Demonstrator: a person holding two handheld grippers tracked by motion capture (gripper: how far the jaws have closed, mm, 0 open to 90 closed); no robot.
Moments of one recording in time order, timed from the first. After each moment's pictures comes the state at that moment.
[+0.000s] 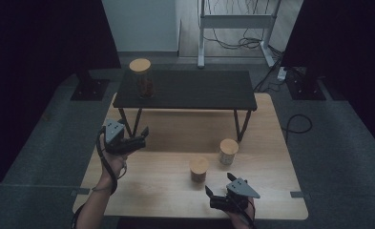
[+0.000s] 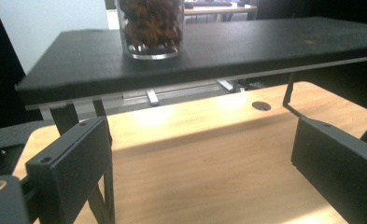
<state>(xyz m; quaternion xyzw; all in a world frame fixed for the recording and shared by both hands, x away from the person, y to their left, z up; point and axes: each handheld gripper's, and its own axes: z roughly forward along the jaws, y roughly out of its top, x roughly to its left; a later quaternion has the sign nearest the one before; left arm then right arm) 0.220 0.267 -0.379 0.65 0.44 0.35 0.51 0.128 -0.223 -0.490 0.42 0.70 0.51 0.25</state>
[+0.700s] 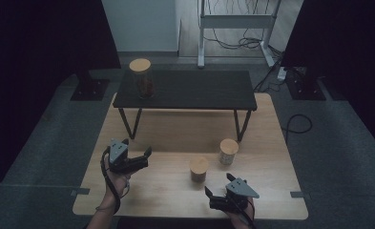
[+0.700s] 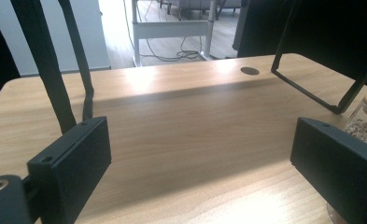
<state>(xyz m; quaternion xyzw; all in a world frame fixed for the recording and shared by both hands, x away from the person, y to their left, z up) 0.199 0.271 -0.420 0.67 0.46 0.31 0.50 0.130 -0.223 -0.490 0.42 0.71 0.51 0.25</state>
